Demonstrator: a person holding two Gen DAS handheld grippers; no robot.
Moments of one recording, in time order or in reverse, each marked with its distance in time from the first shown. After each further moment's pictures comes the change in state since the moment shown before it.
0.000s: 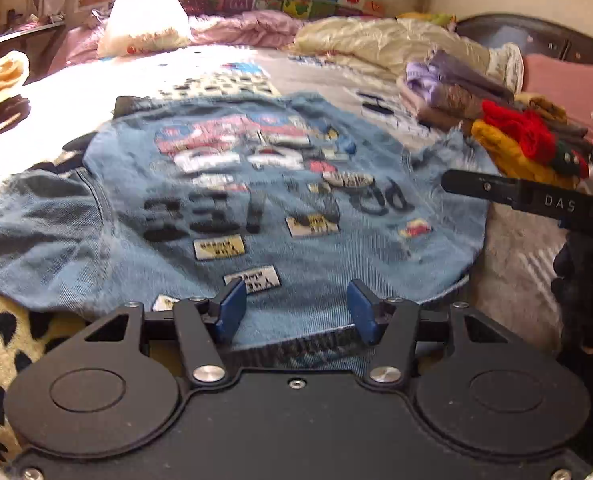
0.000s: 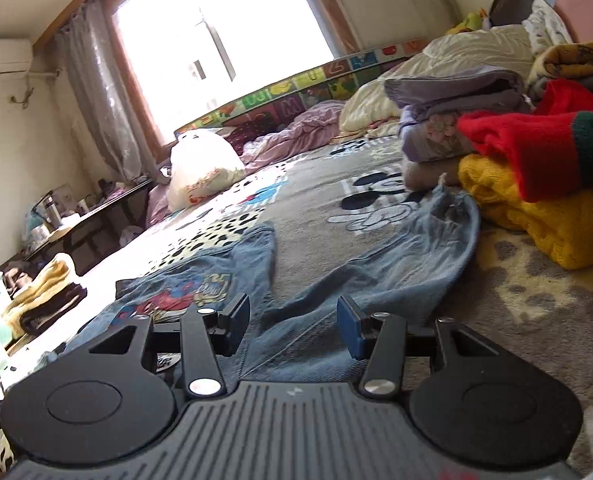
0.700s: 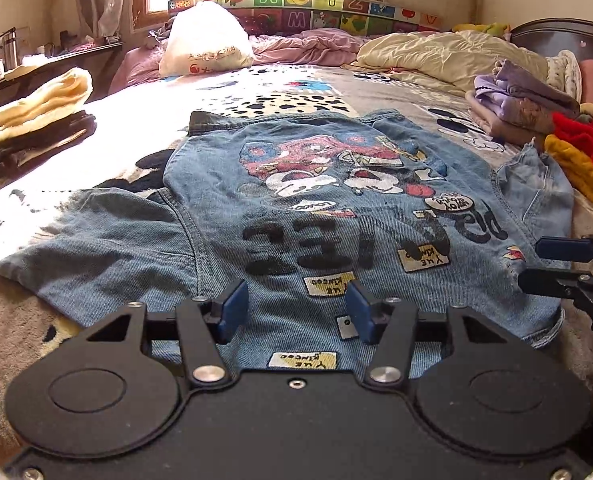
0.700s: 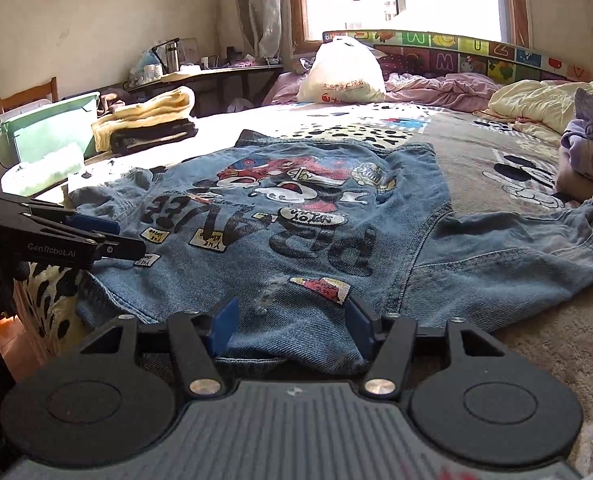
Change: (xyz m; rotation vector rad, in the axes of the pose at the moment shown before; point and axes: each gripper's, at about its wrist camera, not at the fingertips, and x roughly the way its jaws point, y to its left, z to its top) left arm -0.001 0.043 0.014 -0.093 -0.122 0.183; right arm 0.011 0.078 -0.033 -0.317 0.200 0.120
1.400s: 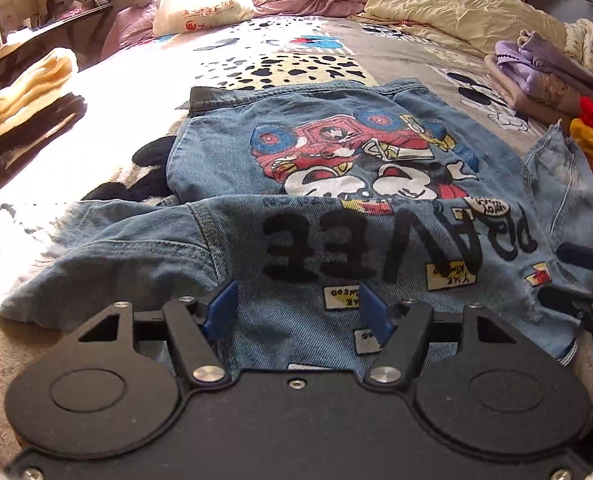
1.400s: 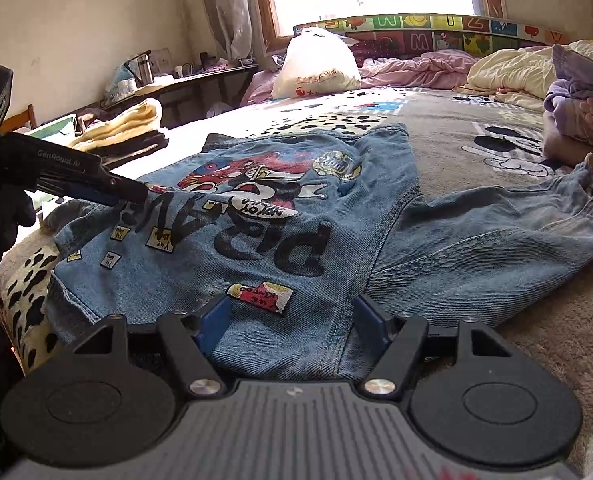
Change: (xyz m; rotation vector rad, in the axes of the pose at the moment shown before) left arm 0.018 0.012 0.040 0.055 0.175 0.047; right arm 0.021 -0.026 -0.001 0.075 0.019 -0.025
